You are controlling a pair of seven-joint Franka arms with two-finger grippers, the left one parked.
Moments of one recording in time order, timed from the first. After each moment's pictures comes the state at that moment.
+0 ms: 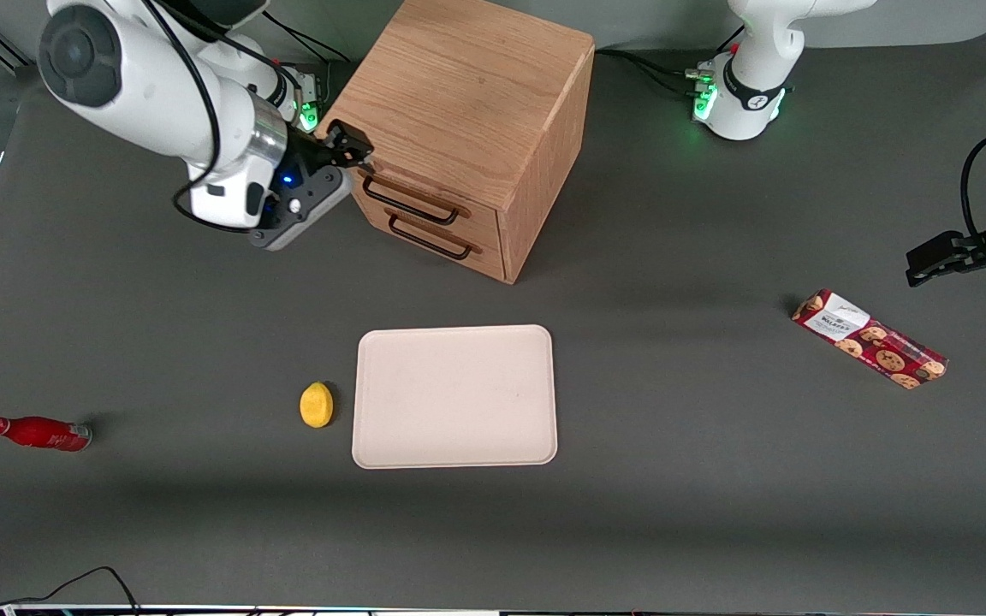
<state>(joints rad) 0.55 0.10 -0.09 -1.59 0.39 1.53 -0.10</state>
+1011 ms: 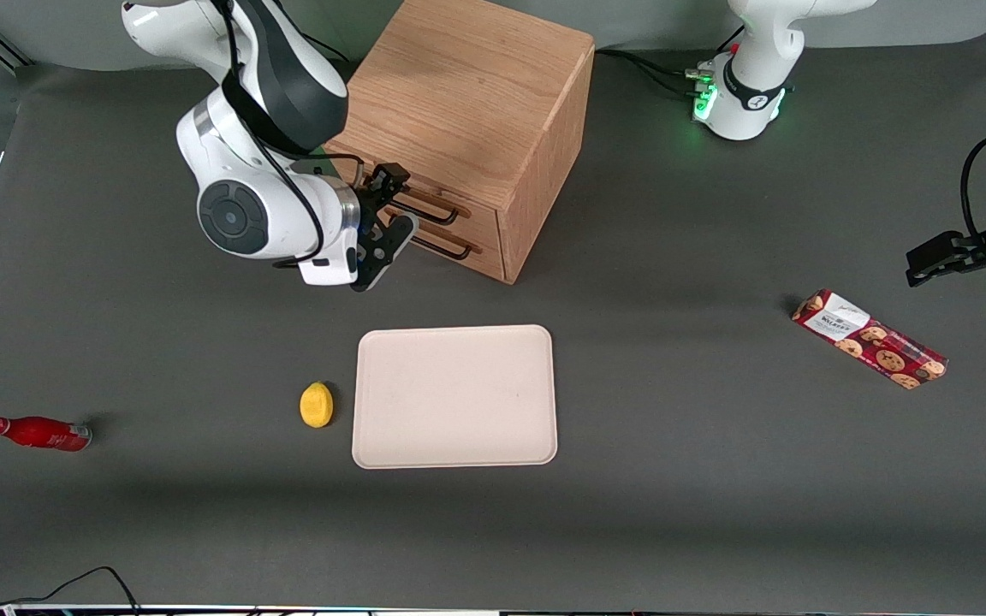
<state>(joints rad) 0.55 0.26 -0.06 -1.67 0.42 1.53 -0.36</state>
